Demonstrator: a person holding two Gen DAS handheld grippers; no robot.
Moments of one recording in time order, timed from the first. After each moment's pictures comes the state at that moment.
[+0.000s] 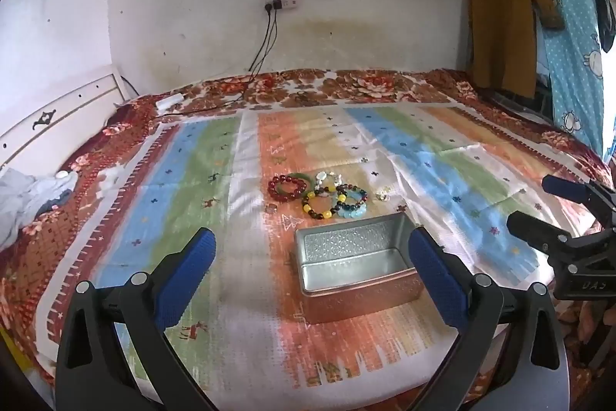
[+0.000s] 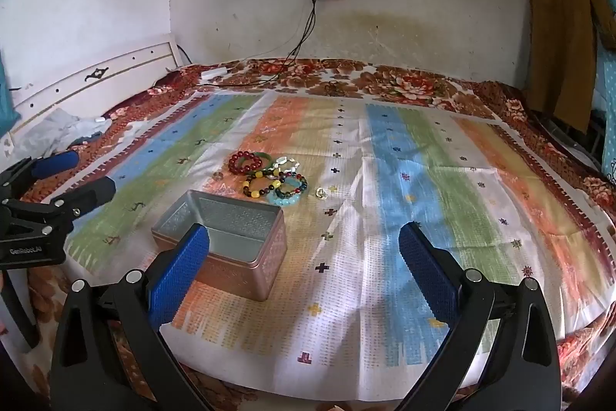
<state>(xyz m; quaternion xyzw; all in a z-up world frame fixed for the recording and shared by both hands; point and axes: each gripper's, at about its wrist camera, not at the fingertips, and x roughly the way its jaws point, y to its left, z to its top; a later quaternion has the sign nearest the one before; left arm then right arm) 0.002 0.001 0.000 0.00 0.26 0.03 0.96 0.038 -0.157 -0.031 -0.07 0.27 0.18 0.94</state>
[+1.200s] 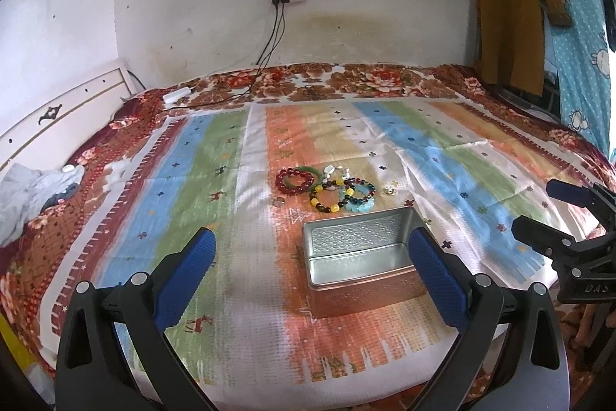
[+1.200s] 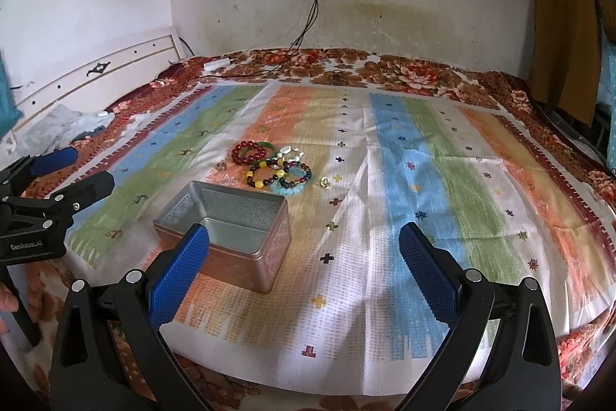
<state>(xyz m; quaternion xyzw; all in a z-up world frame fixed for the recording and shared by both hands) 0.004 0.001 -0.001 0.00 0.28 0.05 0.96 0.041 -0.157 -0.035 -0.07 0.29 0.18 0.94</state>
